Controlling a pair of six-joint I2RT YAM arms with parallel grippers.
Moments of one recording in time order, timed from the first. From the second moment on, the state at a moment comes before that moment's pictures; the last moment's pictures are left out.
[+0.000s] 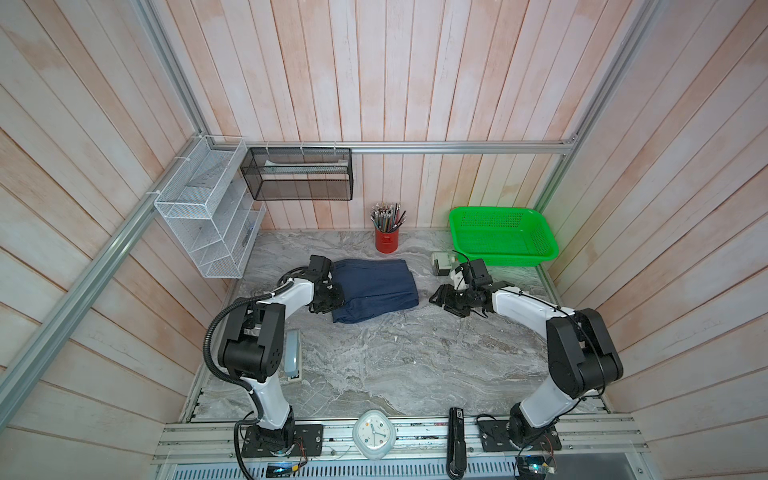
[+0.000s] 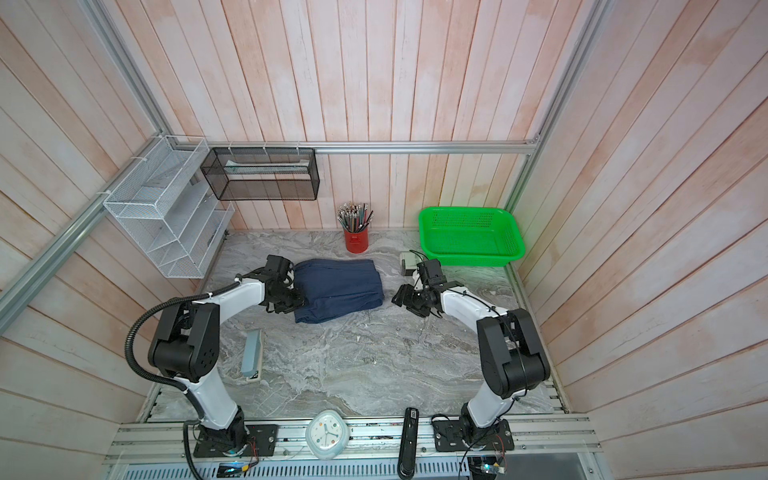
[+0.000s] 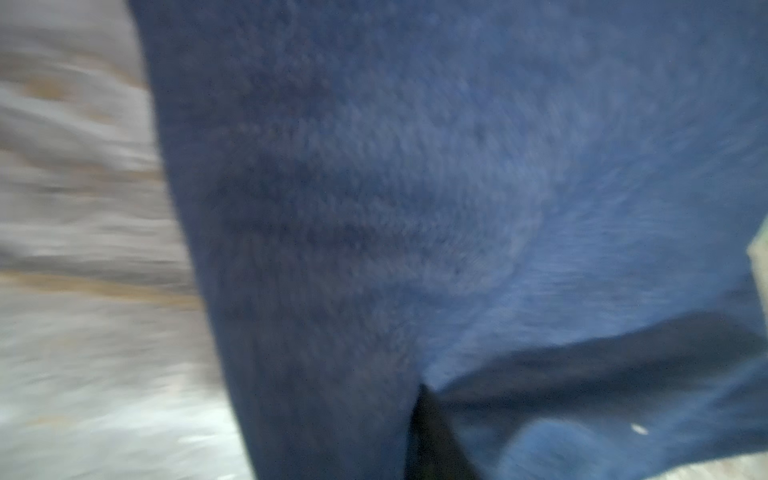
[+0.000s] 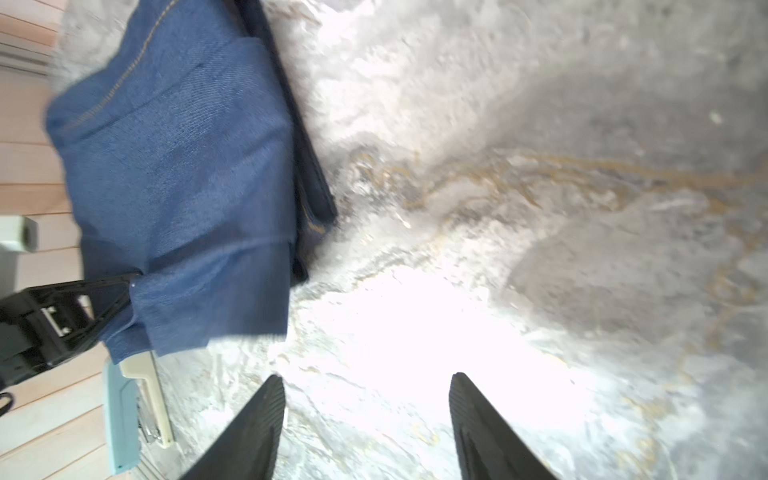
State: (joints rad) left arm -0.17 1.81 1.14 -0.53 0.21 -0.45; right arm 0.33 1.66 1.01 -0.35 -0.37 0.65
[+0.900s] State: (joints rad) left arm -0.59 1.97 1.59 -0.92 -0.20 -1.06; right arm 0.33 1.66 1.00 -0.37 -0.37 0.65
